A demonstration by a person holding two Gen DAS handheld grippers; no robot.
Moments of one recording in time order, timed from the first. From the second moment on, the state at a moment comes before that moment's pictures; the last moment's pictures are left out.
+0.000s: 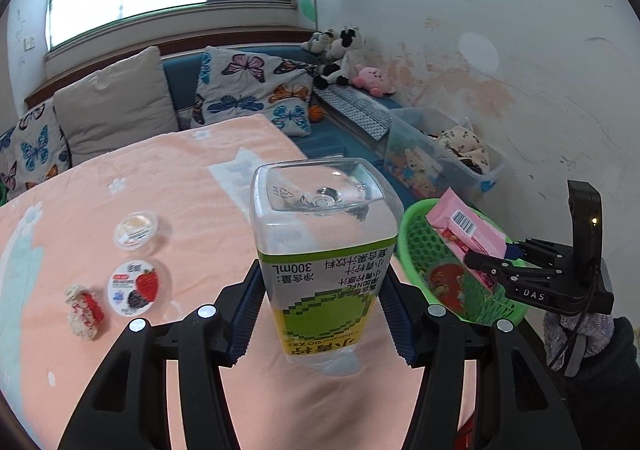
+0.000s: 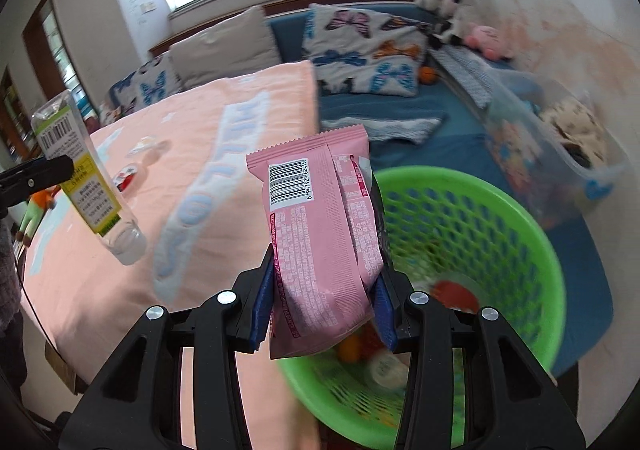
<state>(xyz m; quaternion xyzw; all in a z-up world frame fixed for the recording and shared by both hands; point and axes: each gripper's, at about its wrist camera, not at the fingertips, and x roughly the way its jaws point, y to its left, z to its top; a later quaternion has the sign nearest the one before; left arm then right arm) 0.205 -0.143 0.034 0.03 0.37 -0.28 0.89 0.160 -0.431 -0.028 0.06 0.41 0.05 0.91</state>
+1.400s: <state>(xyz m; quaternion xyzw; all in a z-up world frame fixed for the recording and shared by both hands) 0.205 -0.344 -0.010 0.09 0.42 -0.38 0.82 0.089 -0.525 -0.047 0.14 0.39 -0.01 0.91</state>
